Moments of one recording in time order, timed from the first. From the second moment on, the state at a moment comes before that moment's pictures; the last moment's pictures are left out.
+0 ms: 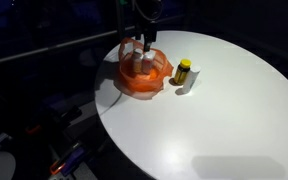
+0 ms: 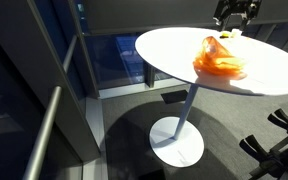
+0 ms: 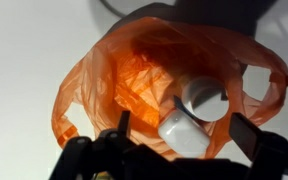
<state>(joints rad) -0.06 0.25 -0.03 -1.98 0.00 2.11 0.42</state>
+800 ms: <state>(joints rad) -0.01 0.39 -0.03 -1.89 0.01 2.11 0.42</state>
